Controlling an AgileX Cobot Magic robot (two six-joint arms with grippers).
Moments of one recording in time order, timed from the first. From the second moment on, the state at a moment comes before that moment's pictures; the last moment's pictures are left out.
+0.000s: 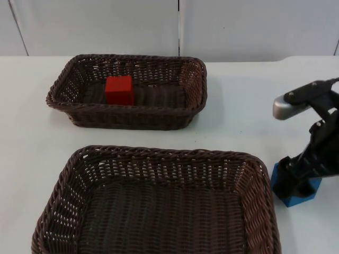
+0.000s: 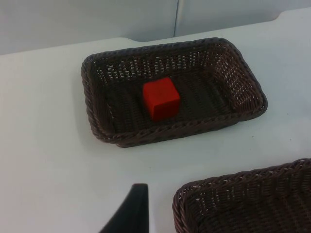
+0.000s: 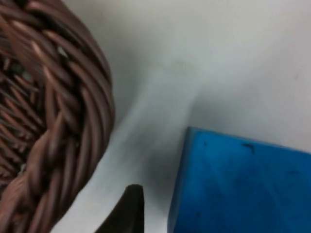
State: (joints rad) right arm 0.39 1.89 -0.85 0.21 0.27 -0.41; left arm -0.24 0.76 -0.76 -0.18 0.67 0.10
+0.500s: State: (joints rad) right arm 0.39 1.91 -0.85 0.24 0.27 -0.41; left arm -0.24 0.76 -0.76 -0.18 0.67 0.10
